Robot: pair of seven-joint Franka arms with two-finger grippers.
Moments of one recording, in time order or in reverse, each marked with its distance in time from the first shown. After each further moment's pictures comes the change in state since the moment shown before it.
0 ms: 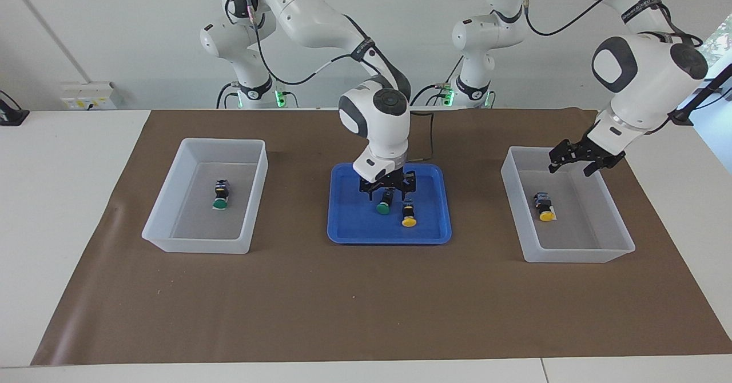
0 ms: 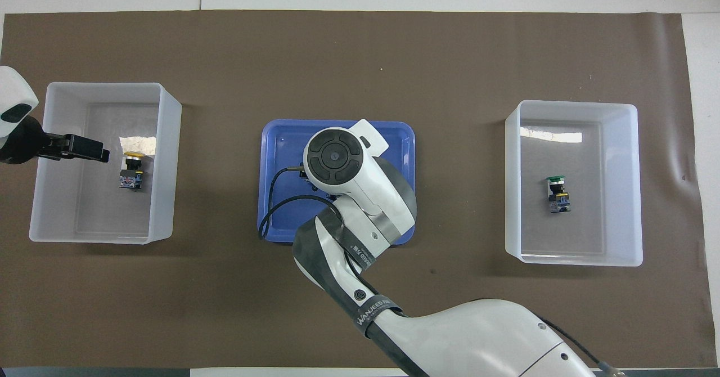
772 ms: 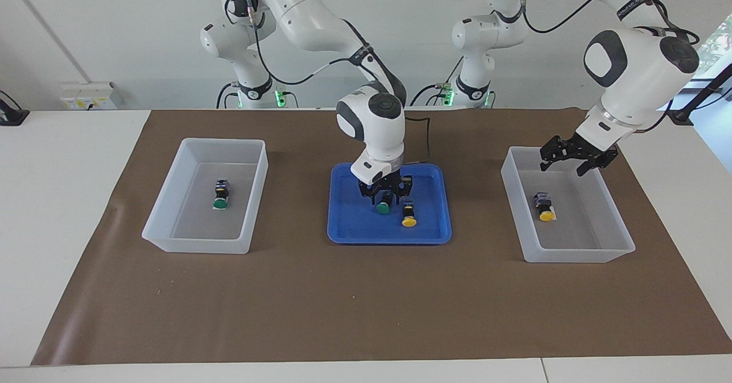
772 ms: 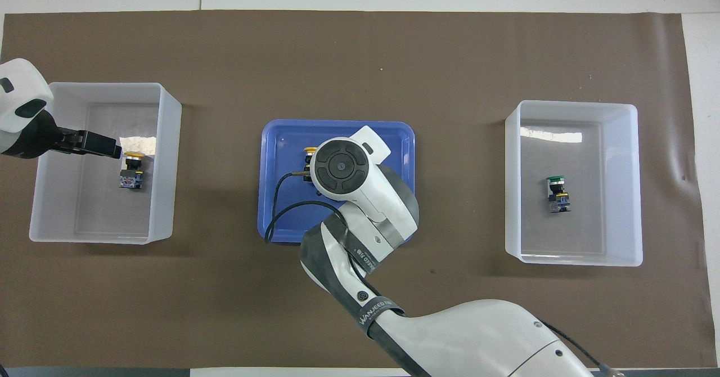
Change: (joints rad) left arm -0.017 0.000 -0.002 0.000 0.000 -0.003 0.000; right arm 0.004 -0.020 0.000 -0.098 -0.001 0.097 0.000
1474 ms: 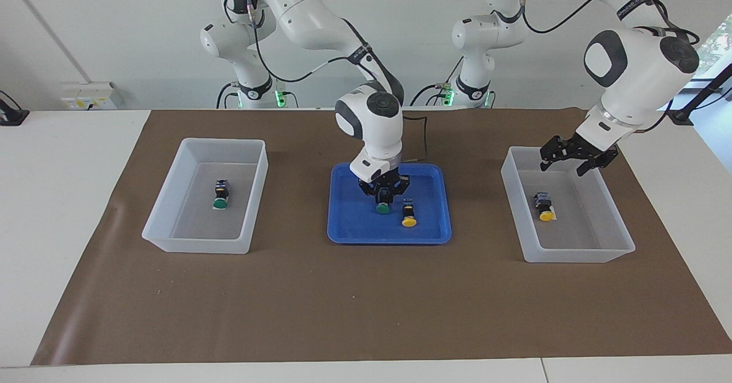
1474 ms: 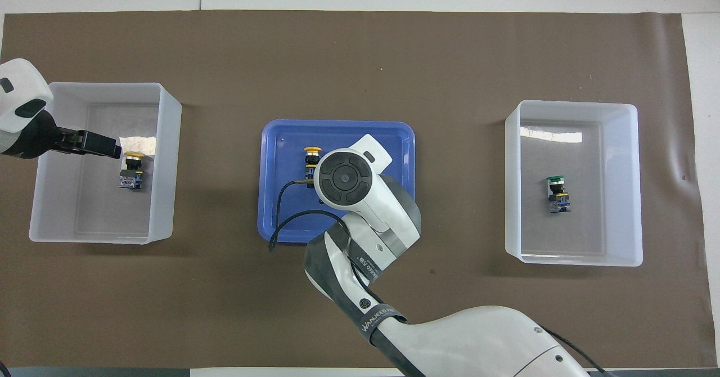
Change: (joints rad) left arm 0.000 0.000 0.000 0.000 0.000 0.000 0.000; right arm 0.004 -0.010 0.000 -0.003 0.000 0.002 0.000
